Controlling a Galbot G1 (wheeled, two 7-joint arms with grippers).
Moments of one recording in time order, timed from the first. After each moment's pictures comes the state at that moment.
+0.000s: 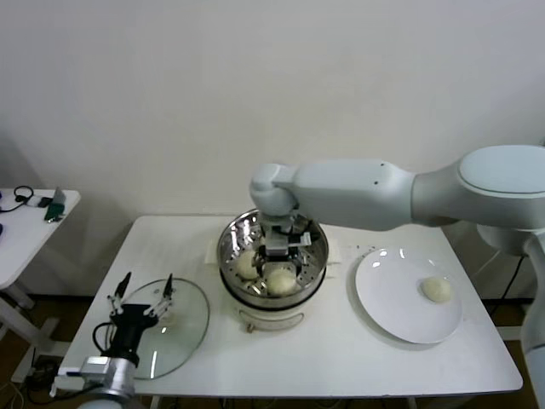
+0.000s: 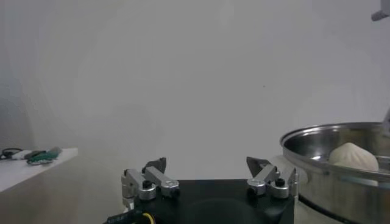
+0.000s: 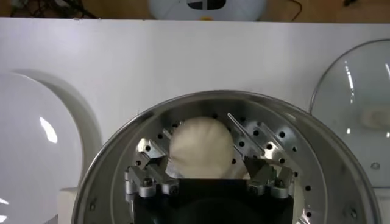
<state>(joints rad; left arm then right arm) 1.61 -1.39 -0.69 -2.07 -0.13 0.01 0.03 0.66 1.34 -1.47 1.30 0.03 0.49 -1.19</state>
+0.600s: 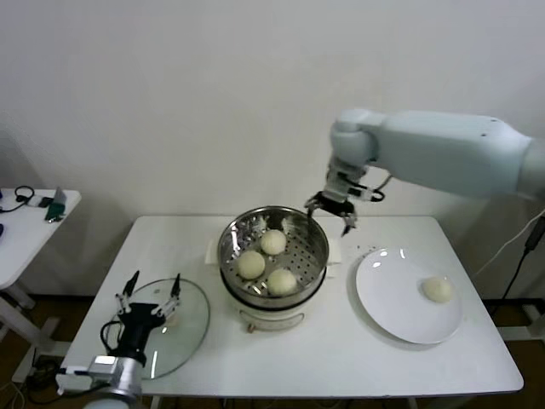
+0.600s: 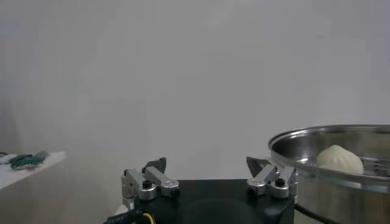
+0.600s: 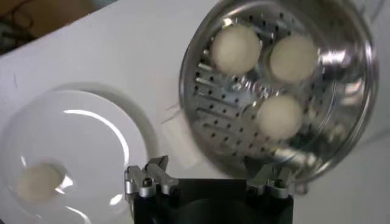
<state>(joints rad) 1.60 -1.39 -0.65 -2.08 -0.12 0.01 0.03 0.87 0.99 -1.62 1.33 0.24 0.26 -1.11</state>
